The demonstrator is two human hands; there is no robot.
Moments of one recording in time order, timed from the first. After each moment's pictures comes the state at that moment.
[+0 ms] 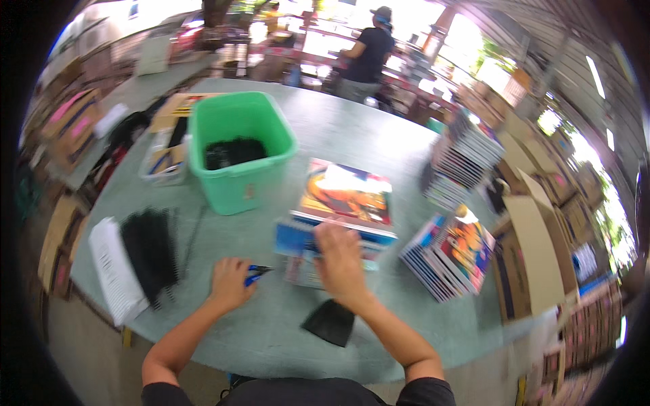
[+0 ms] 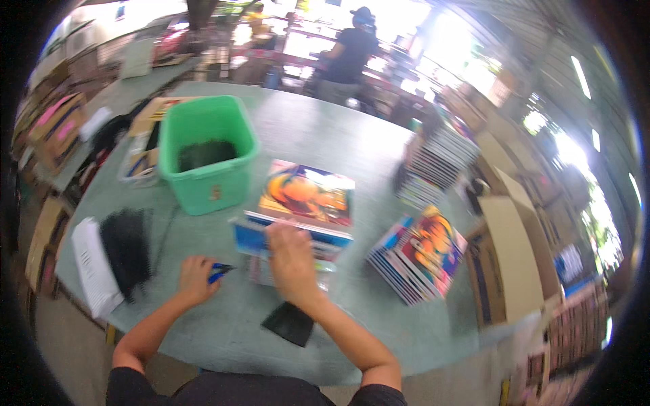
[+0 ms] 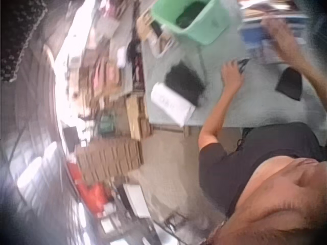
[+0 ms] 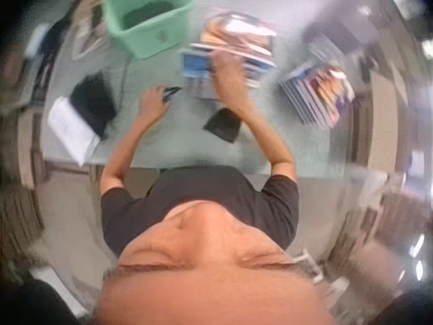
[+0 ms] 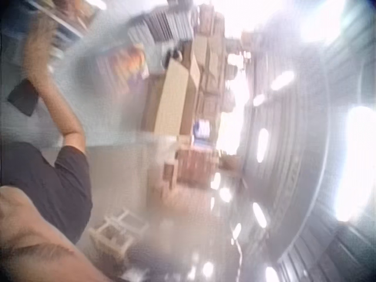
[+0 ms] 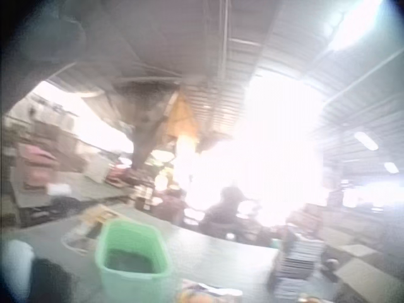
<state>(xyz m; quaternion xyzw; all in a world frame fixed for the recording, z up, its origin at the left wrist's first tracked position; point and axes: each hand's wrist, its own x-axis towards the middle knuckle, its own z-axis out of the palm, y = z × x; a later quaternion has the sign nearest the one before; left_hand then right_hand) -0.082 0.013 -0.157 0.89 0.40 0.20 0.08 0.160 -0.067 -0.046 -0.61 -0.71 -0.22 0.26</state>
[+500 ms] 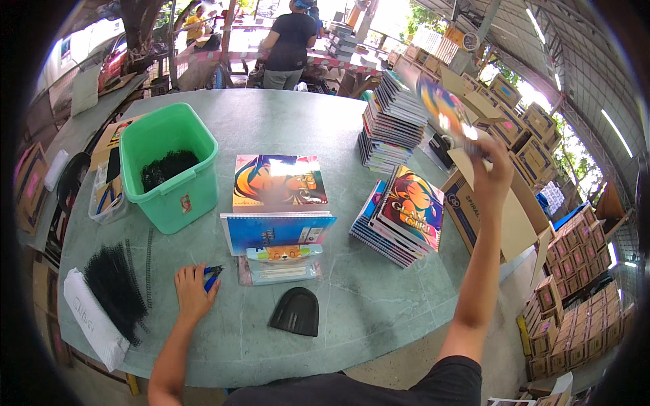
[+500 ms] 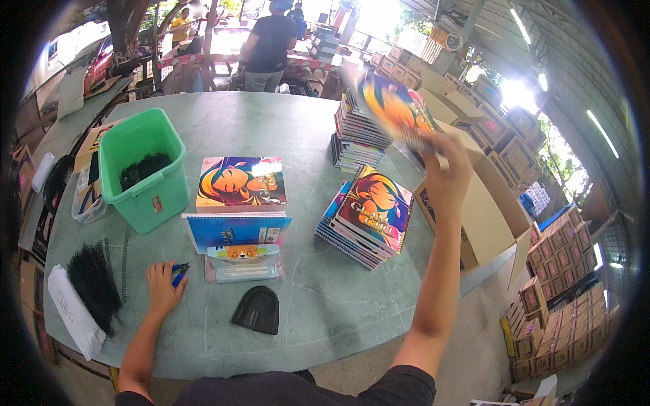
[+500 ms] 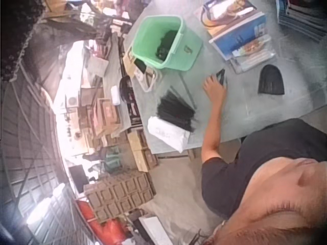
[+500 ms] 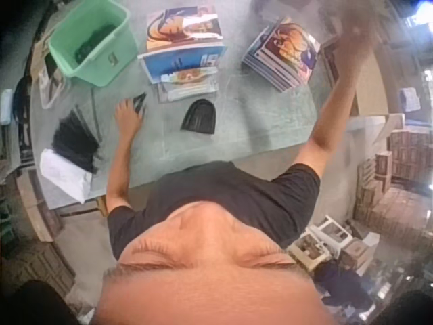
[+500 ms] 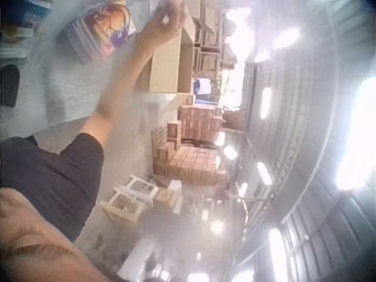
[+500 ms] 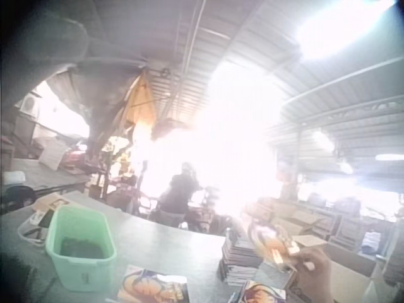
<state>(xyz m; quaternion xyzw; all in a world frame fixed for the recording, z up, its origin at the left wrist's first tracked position) -0.069 0.026 -0.172 0.88 0.38 0.27 0.04 0.367 -0.189 0.158 -0.63 -0.55 -0.39 0.39</state>
